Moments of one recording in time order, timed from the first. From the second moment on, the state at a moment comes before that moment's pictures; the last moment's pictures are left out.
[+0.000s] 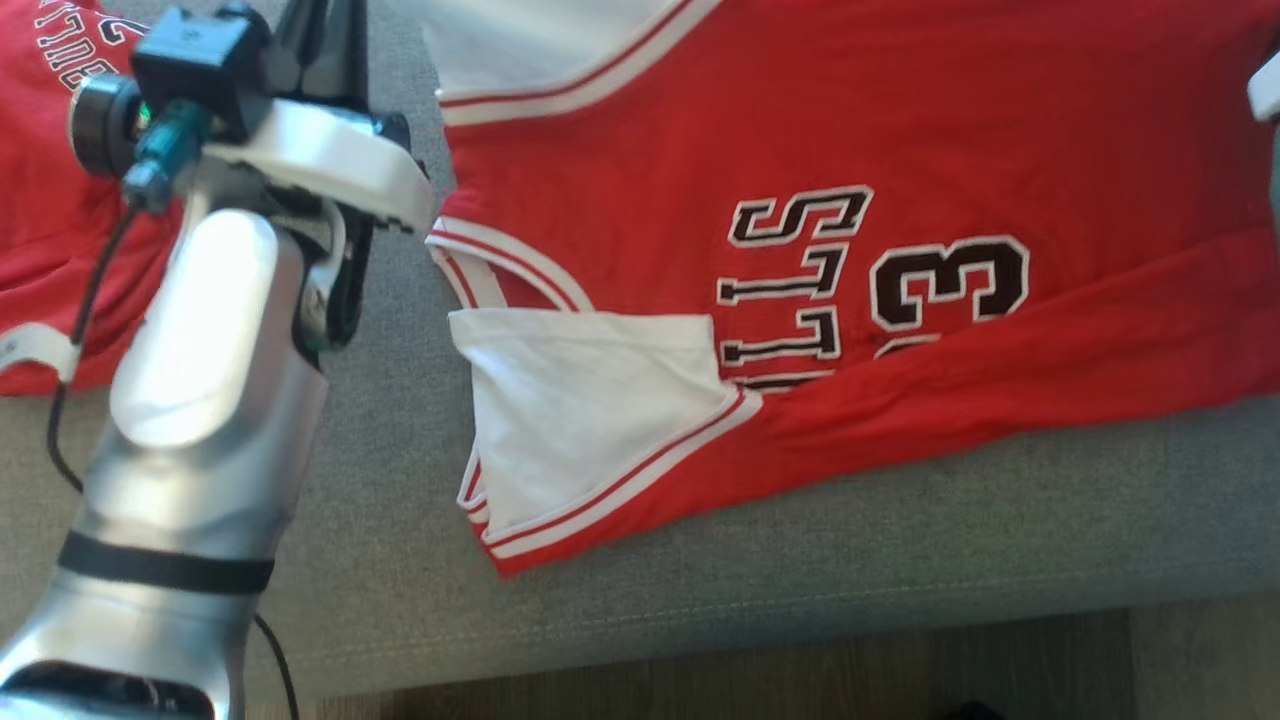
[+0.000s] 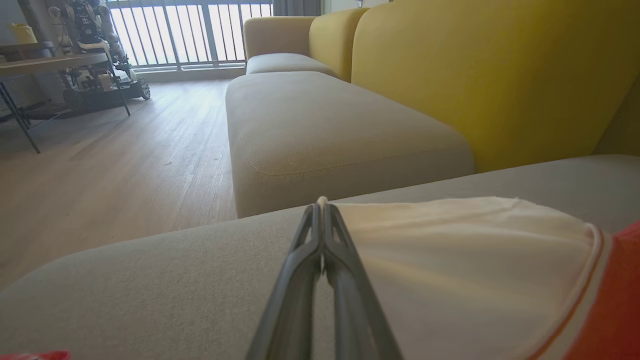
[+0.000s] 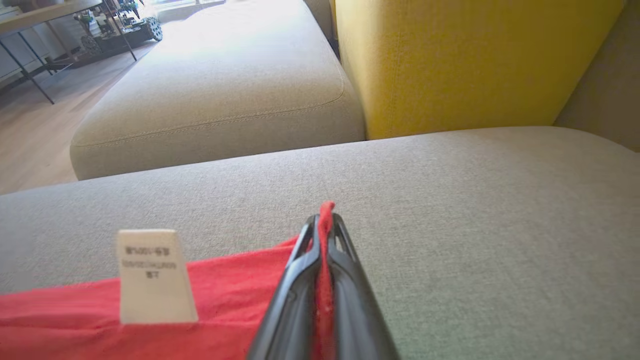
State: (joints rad) left arm -0.79 0.18 -0.39 0.42 -0.29 0.08 -0.22; right arm -1.05 -0.41 0.13 0.95 0.48 0.13 -0.12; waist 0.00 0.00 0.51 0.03
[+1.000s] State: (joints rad) left arm -0.54 0.21 -0.45 0.24 -0.29 0.03 -0.22; right arm -0.84 -0.49 0.30 0.88 0.66 0.13 -0.22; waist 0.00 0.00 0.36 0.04
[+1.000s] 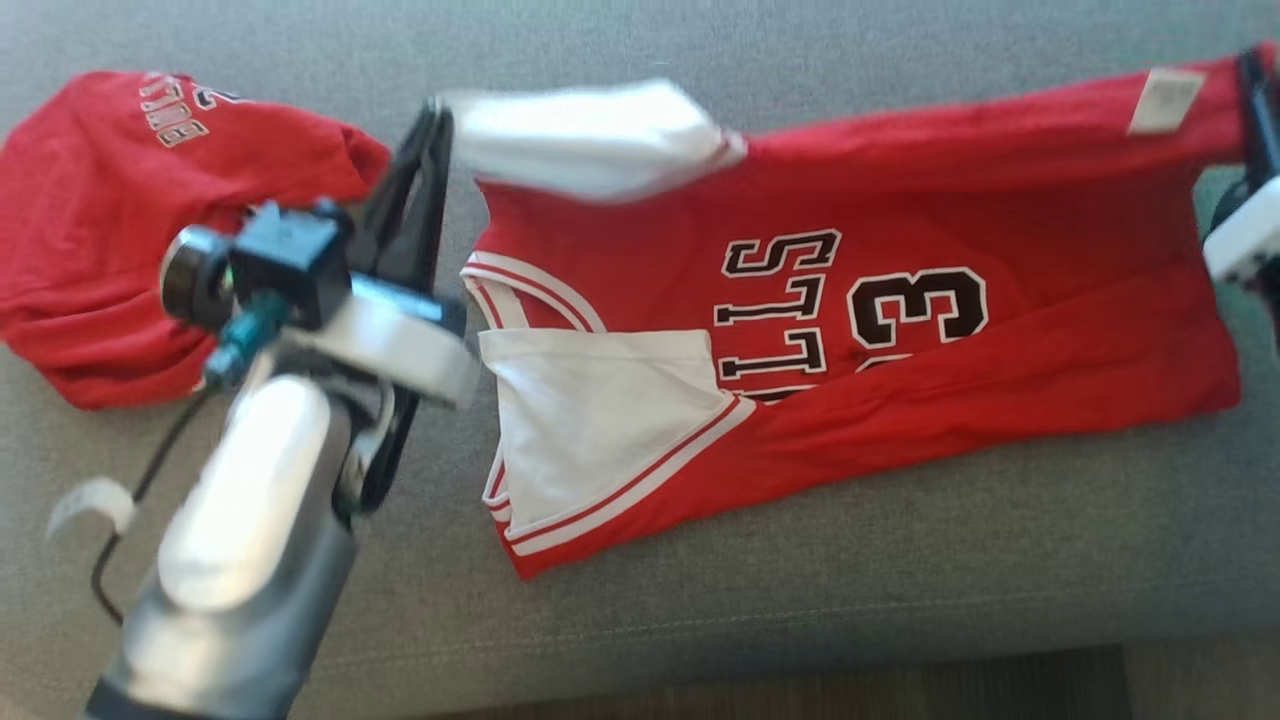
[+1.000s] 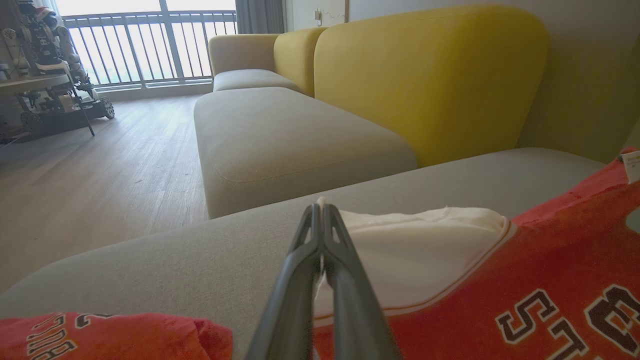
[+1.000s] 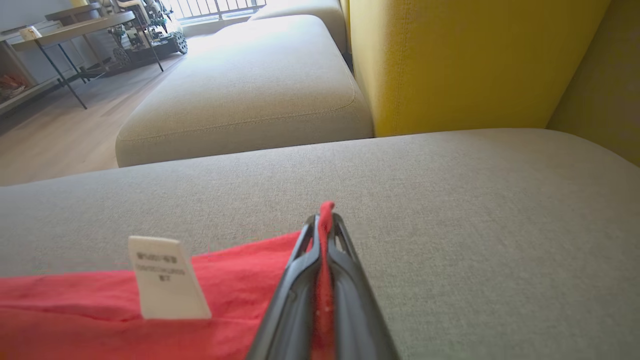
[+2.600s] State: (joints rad) left arm -0.14 0.34 -0.55 -0.01 -0.35 0.06 -0.12; right arm -0.48 -0.50 0.12 0.68 0.69 0.13 -0.12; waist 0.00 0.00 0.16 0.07
